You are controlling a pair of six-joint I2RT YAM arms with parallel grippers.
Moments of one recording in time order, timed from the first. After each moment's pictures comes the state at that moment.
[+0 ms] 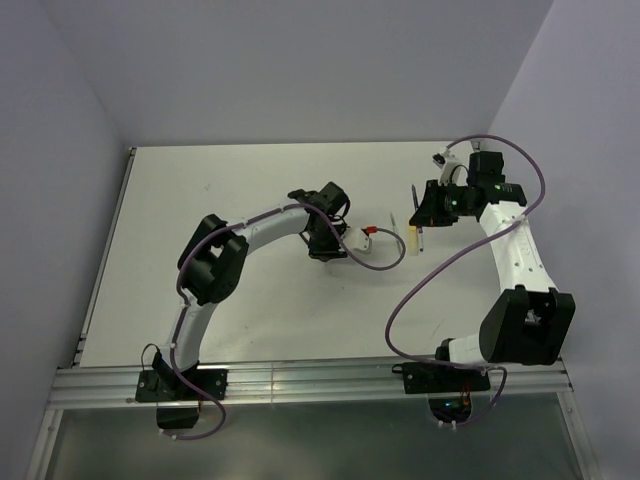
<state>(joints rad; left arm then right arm) -0.78 2.18 1.73 -0.79 0.30 0.96 -0.12 1.39 1.24 -0.86 -0.64 -0.12</state>
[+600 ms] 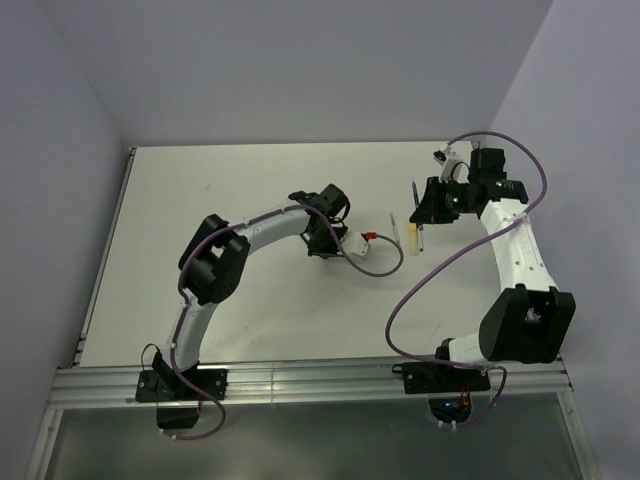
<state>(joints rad) -0.78 2.19 1.72 -0.79 0.29 1.05 -0.12 1.40 1.27 -0.87 -0.65 -0.12</state>
